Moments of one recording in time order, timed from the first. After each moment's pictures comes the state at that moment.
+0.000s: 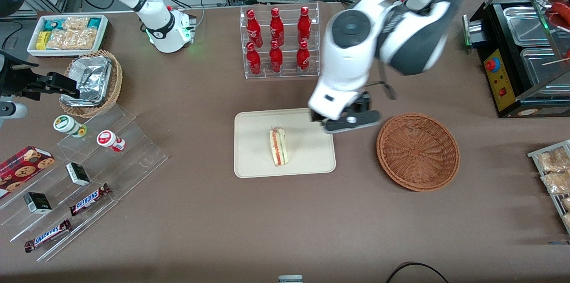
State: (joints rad) arm -0.33 0.32 -0.30 -1.44 0.17 1.73 -0.79
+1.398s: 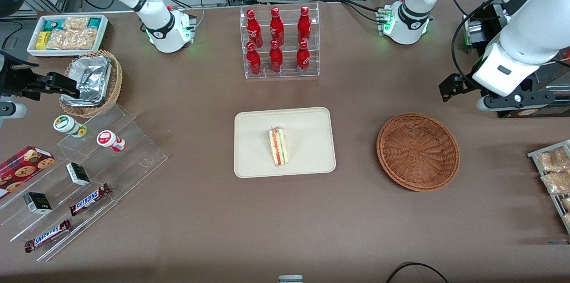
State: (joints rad) arm -0.05 -0.05 -0.11 -1.71 0.04 1.63 -0.18
